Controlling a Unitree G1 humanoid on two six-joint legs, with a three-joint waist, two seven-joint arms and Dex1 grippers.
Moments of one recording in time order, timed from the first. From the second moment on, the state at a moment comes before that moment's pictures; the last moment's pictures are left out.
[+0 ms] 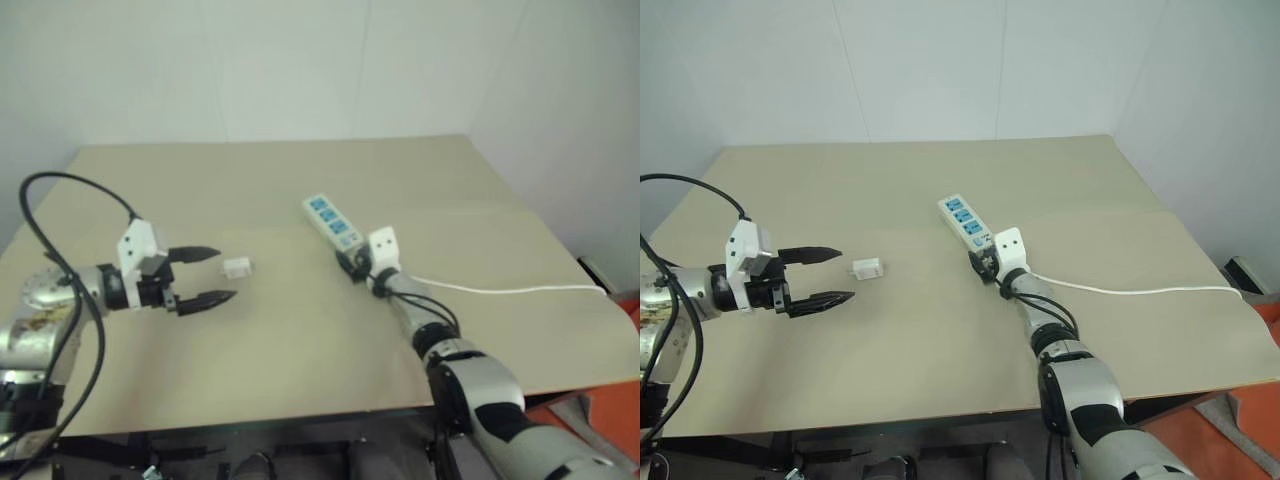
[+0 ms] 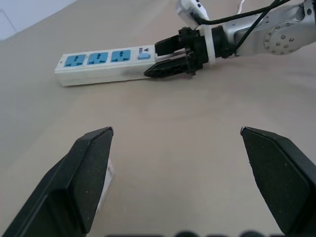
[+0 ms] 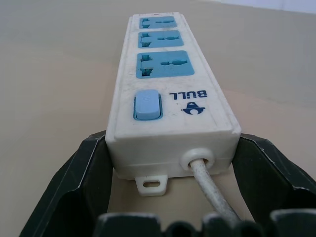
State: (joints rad) left arm -0.37 0.88 0.20 -0.02 -0.50 0.34 -1.20; right arm -0.92 -0.16 -0.08 1.19 -0.01 -0.37 0.44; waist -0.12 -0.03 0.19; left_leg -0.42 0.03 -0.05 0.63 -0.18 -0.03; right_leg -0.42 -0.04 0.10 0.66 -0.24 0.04
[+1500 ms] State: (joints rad) left arm -1.55 0.47 -0.60 1.34 0.52 -0.18 -1.37; right arm -0.61 -0.39 0.14 0.62 0.18 -0.22 1.33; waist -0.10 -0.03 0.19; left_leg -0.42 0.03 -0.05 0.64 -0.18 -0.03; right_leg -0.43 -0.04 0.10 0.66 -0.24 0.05
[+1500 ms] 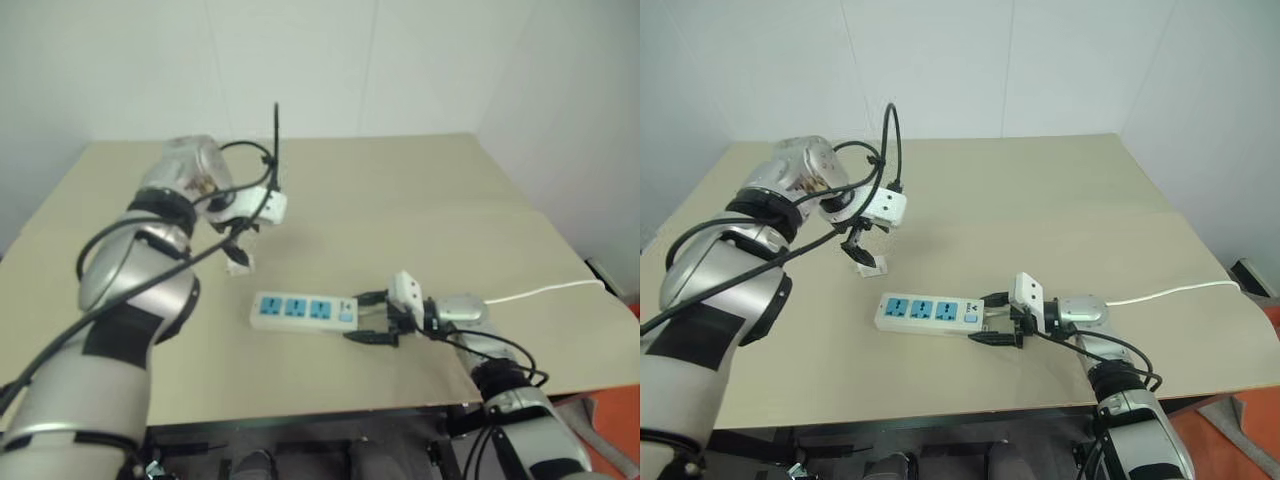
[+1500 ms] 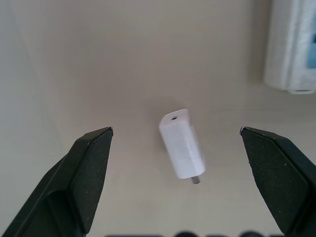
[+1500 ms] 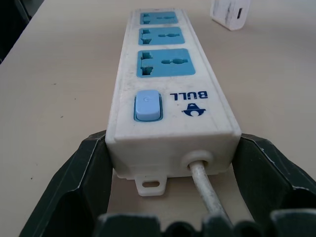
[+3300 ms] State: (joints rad) left arm -1.44 0.35 -0.57 1.39 0.66 0.03 -1.18; right arm -0.57 -0.36 0.16 0.56 0.14 -0.26 1.21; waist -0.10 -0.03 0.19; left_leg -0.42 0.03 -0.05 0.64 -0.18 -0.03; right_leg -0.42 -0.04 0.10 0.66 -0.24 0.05
